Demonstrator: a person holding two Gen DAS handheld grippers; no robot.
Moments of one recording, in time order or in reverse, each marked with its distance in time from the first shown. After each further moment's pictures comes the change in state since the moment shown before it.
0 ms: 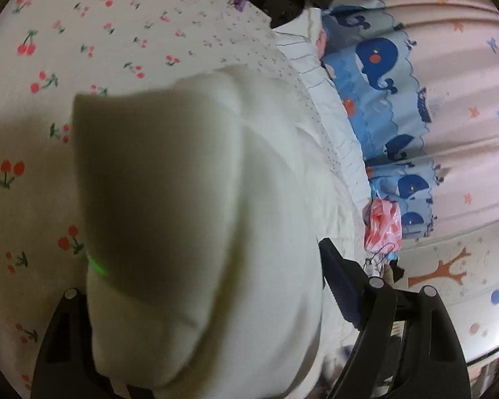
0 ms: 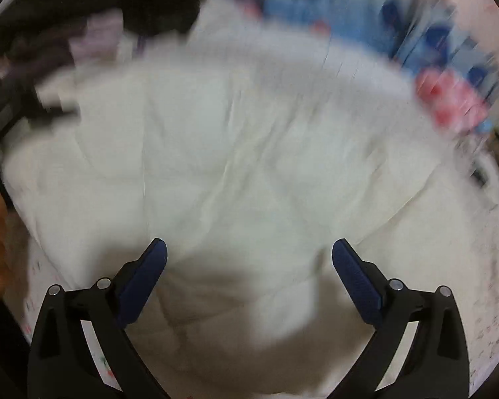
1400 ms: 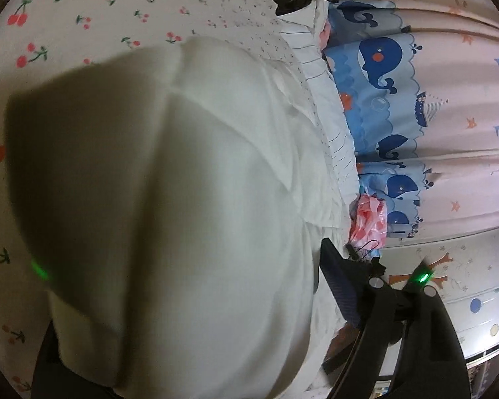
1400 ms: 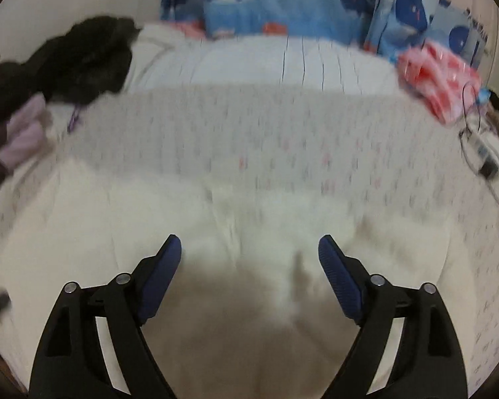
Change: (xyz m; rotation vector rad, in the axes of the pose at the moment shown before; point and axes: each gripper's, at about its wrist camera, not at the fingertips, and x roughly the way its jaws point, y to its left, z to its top) left arm 0.005 0.028 0.005 -0.091 0.072 -0.057; right arm 0.095 -0.069 0.102 0.231 0.052 0.021
